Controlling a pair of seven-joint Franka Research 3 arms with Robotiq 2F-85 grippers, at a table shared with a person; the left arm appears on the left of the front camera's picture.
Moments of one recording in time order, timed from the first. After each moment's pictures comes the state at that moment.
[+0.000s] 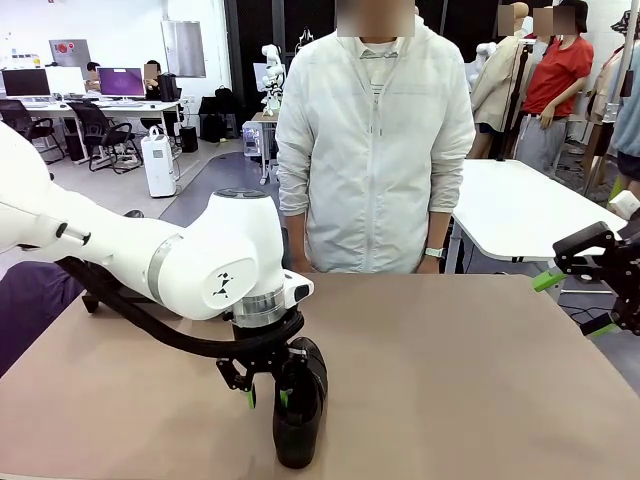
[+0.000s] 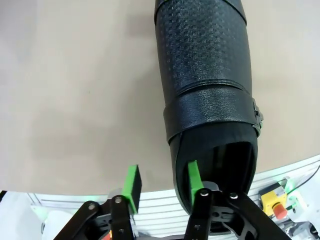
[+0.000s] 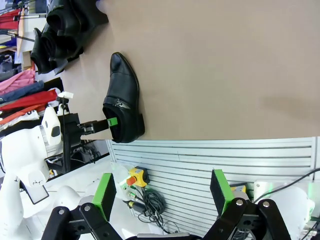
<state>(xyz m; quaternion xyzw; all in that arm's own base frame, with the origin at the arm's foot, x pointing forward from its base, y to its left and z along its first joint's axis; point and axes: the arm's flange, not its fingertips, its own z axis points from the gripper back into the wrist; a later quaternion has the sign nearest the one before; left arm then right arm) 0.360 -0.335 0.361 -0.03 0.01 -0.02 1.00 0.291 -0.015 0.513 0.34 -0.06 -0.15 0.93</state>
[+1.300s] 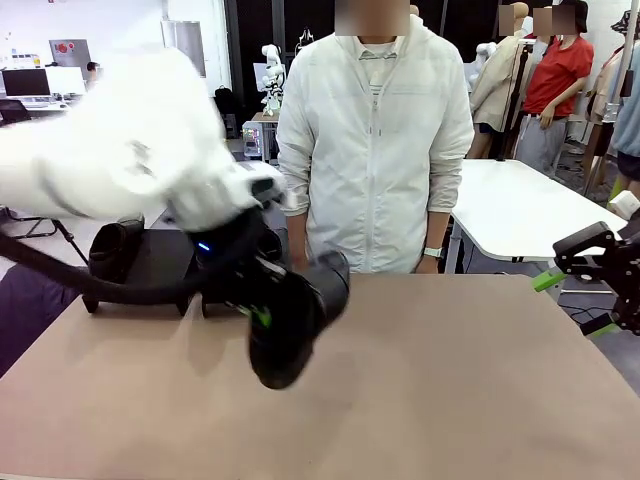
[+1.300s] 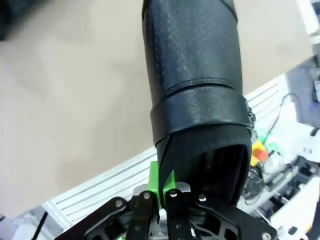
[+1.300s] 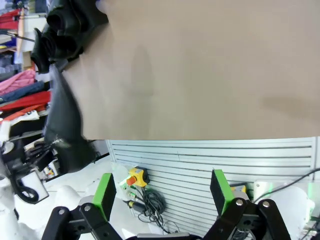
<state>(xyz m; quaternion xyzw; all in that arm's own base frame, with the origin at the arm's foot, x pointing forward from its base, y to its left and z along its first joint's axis) 0.317 -0.284 0.541 -0.14 -0.08 -0.18 0.97 0.291 -0.015 0.513 0.34 -0.06 -0.15 0.93</state>
